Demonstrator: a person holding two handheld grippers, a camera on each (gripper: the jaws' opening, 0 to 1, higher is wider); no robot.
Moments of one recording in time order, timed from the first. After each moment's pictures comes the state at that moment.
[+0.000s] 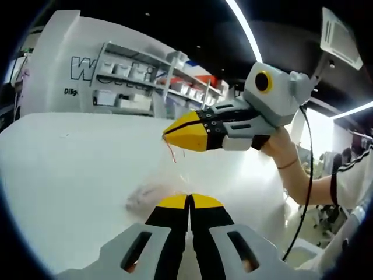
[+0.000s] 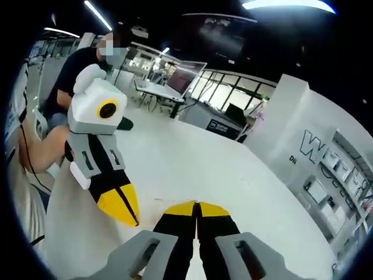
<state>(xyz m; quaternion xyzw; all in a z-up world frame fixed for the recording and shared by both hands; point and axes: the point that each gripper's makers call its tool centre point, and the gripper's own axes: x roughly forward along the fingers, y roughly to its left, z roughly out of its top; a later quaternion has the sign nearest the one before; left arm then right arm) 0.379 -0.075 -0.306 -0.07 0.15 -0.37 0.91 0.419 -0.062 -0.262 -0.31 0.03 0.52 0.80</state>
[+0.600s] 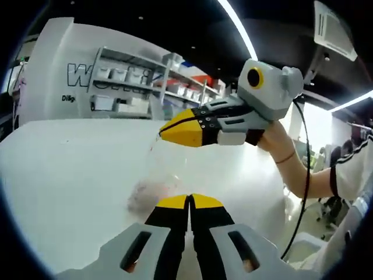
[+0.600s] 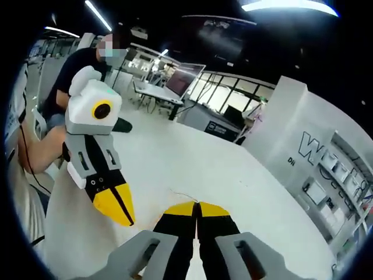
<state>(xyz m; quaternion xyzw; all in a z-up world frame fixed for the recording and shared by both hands) 0.372 -0.074 -0.307 -0.05 0.14 -0.38 0.91 0.417 -0.061 -0.258 -0.31 0.03 0.52 0.80</state>
